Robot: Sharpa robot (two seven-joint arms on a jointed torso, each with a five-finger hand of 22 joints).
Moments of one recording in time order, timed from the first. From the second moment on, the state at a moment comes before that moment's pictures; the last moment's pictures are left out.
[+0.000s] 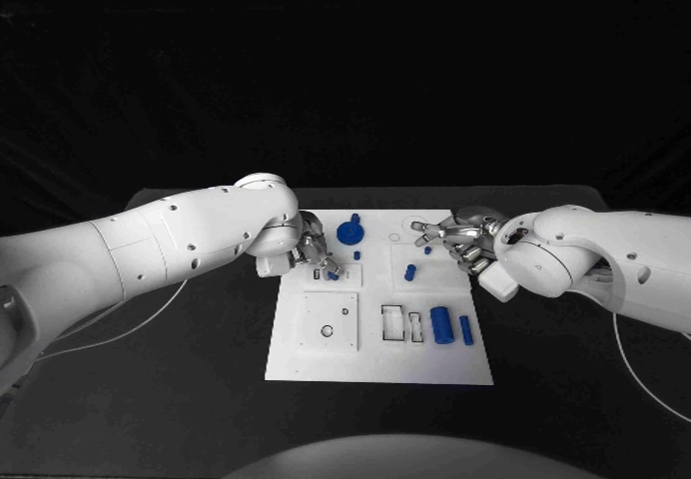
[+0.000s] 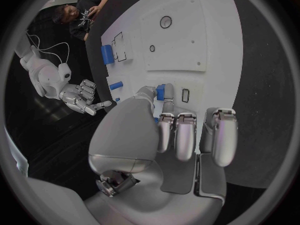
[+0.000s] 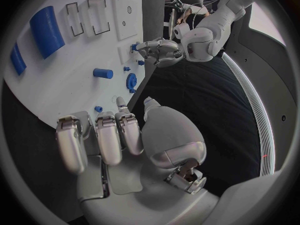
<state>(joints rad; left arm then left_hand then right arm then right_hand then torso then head) 1.34 -0.43 -0.17 1.15 -0.81 0.27 -0.62 1.40 -0.04 0.10 0.28 0.66 1.02 0.06 0.34 0.56 1.46 0.00 1.57 1.31 1.46 -0.04 1.57 1.31 0.02 1.47 0.09 1.57 1.31 1.34 -0.93 -0.22 1.62 -0.45 -0.30 -0.31 1.14 0.19 -0.05 0.29 0.25 0.81 0.21 0.12 0.09 1.47 0.13 1.57 1.31 1.46 0.08 1.57 1.31 0.01 1.47 0.19 1.57 1.31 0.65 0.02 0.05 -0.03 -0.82</state>
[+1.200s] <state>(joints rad) 1.34 -0.43 -0.17 1.14 -0.82 0.25 -0.59 1.41 -0.04 0.11 0.28 0.65 1.02 0.06 0.34 0.56 1.46 0.00 1.57 1.31 1.46 -0.04 1.57 1.31 0.02 1.47 0.09 1.57 1.31 1.34 -0.93 -0.22 1.62 -0.45 -0.30 -0.31 1.14 0.19 -0.05 0.29 0.25 0.80 0.20 0.12 0.09 1.47 0.13 1.57 1.31 1.46 0.08 1.57 1.31 0.01 1.47 0.19 1.57 1.31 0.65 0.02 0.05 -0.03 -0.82</state>
